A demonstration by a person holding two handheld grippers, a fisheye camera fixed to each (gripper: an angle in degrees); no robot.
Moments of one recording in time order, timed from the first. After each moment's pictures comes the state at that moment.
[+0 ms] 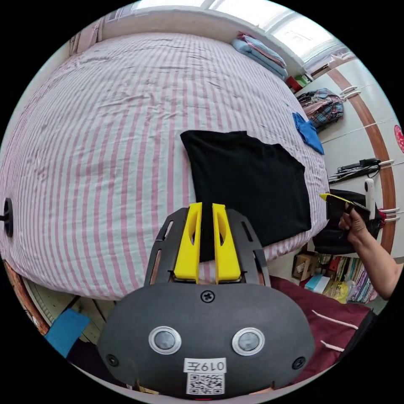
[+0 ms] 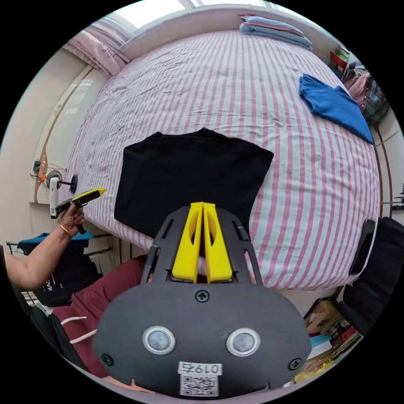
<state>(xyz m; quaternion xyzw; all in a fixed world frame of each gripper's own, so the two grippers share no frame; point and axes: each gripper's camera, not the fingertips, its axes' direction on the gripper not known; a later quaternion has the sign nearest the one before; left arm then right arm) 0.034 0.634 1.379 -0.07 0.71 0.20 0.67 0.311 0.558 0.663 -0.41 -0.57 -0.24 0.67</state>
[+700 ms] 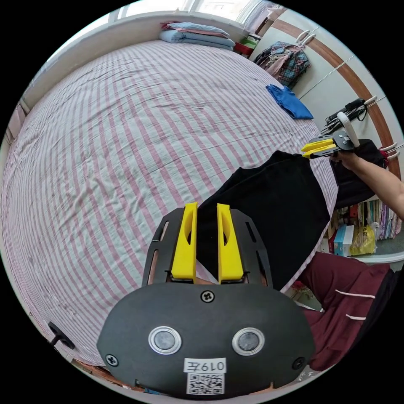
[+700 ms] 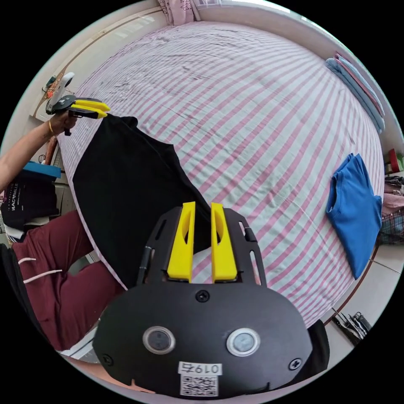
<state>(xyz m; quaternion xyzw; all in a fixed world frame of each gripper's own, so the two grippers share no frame) 0.145 0.479 1.304 0.06 0.69 0.37 0.62 0.136 0.473 0.784 -0.28 -0.61 -0.47 0.58</state>
